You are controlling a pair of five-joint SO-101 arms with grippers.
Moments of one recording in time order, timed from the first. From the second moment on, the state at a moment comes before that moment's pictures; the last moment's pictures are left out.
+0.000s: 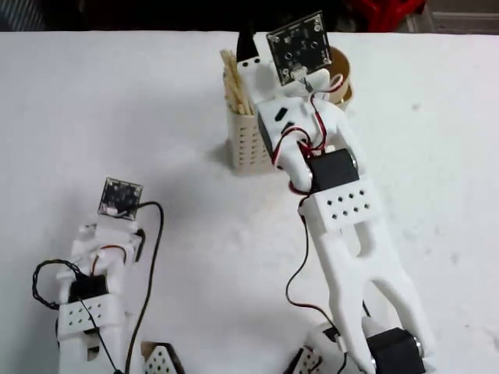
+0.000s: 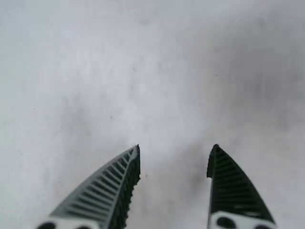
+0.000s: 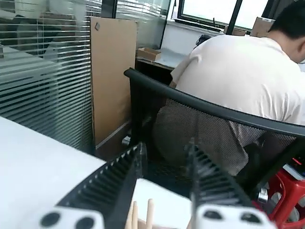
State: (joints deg) left arm -21.4 -65.5 94.3 30.7 -27.6; right arm -22.7 -21.7 14.2 16.8 11.9
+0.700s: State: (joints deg) left arm -21.4 -65.5 94.3 30.7 -27.6; right arm -13.5 -43.1 20.0 67.6 11.9
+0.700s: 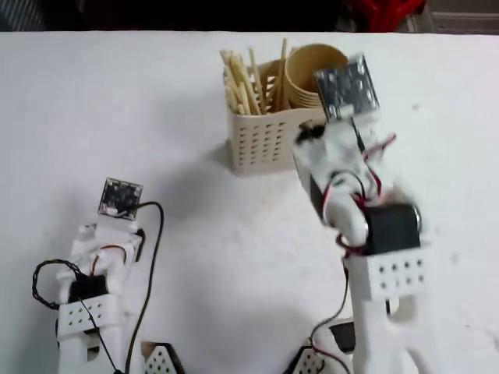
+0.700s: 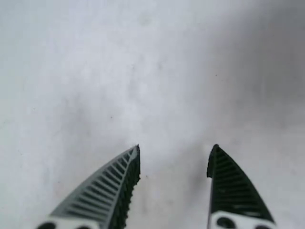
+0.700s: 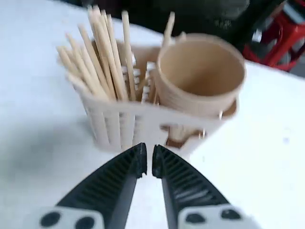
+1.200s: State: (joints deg) left arm -21.4 -65.5 94.3 30.7 -27.6; right arm -11.0 -82.9 66.9 69.4 23.3
